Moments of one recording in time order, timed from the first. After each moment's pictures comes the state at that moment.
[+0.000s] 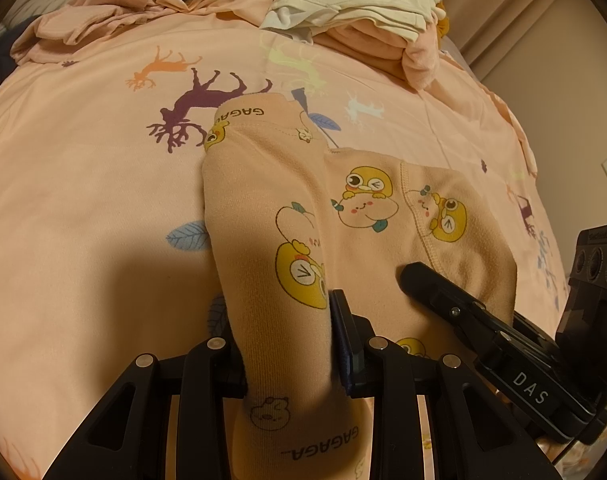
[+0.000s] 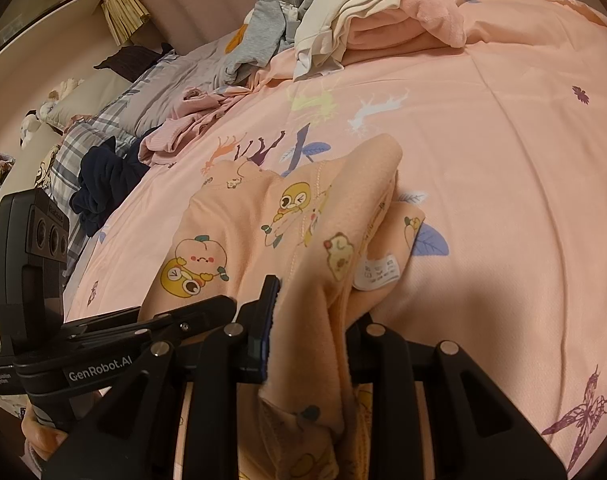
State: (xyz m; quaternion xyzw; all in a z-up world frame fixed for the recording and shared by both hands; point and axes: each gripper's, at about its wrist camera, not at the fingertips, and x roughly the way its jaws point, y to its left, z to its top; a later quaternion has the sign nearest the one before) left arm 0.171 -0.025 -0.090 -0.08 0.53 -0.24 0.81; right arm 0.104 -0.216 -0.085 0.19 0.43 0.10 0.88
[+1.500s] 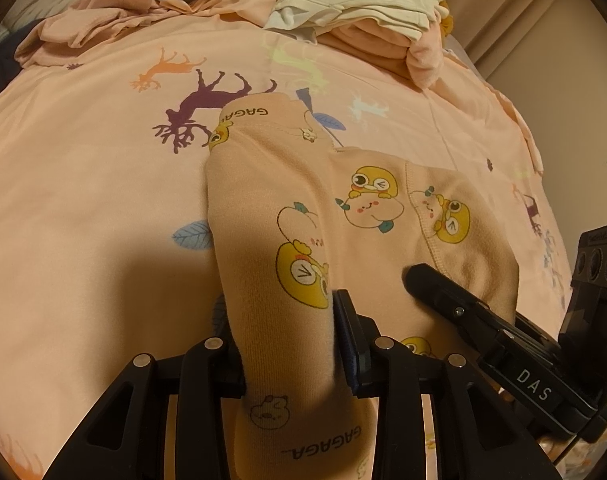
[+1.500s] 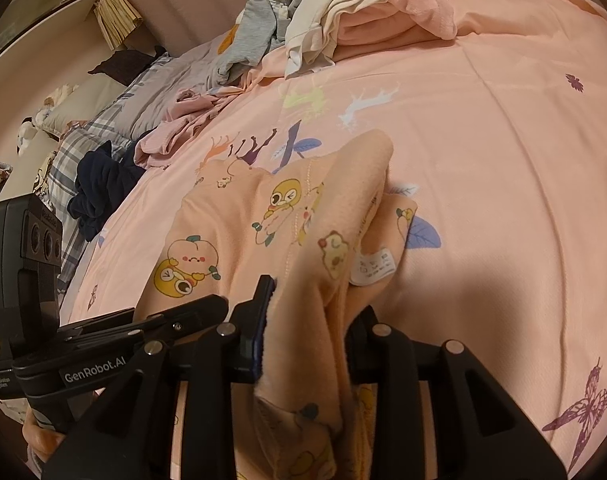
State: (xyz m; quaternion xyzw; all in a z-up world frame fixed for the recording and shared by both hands) left arm 0.170 -0.024 -0.088 -0.07 0.53 -0.23 0.81; right arm 0.103 -0.223 -0.089 0.20 0.43 0.10 0.87
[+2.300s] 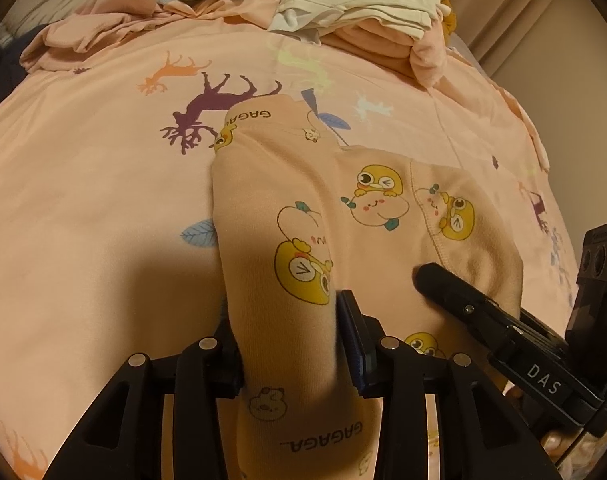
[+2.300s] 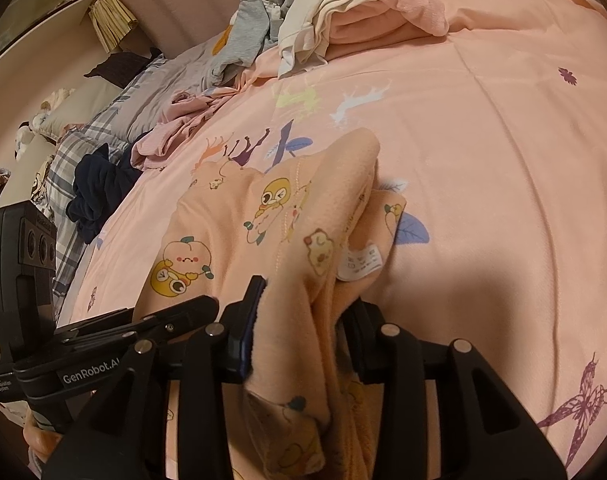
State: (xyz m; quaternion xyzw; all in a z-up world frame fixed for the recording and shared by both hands) left arm 0.168 -0.024 -0.085 -0.06 0.53 -0.22 0.82; right arm 0.104 -0.230 -0.091 0.21 0.44 0.10 0.87
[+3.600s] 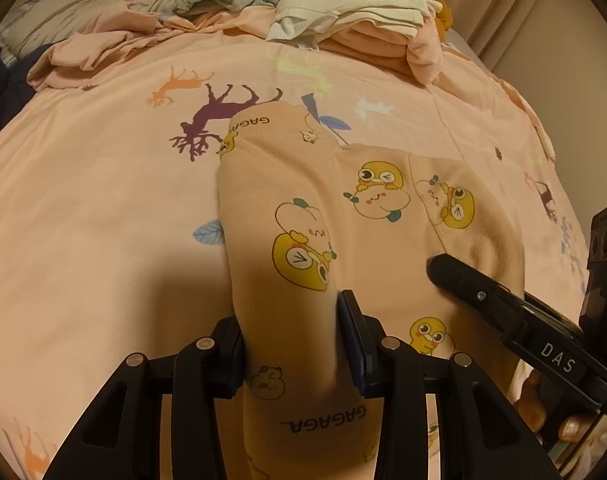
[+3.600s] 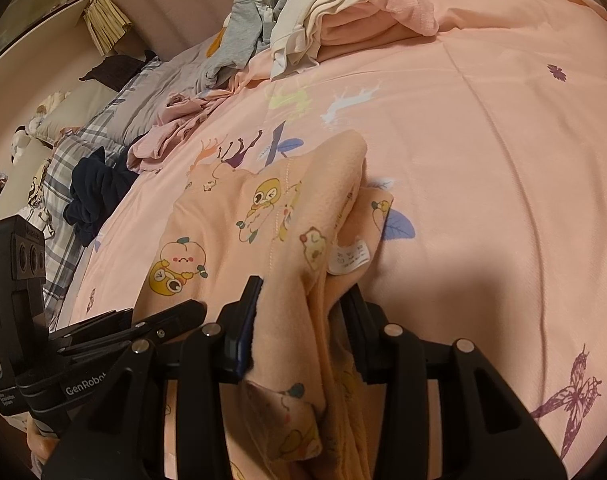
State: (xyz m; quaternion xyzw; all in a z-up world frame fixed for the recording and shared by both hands) left arm 0.158 -0.027 -0.079 -0.03 0.52 -0.20 0.83; right arm 0.105 -0.238 -0.089 0.21 0.44 0.09 0.87
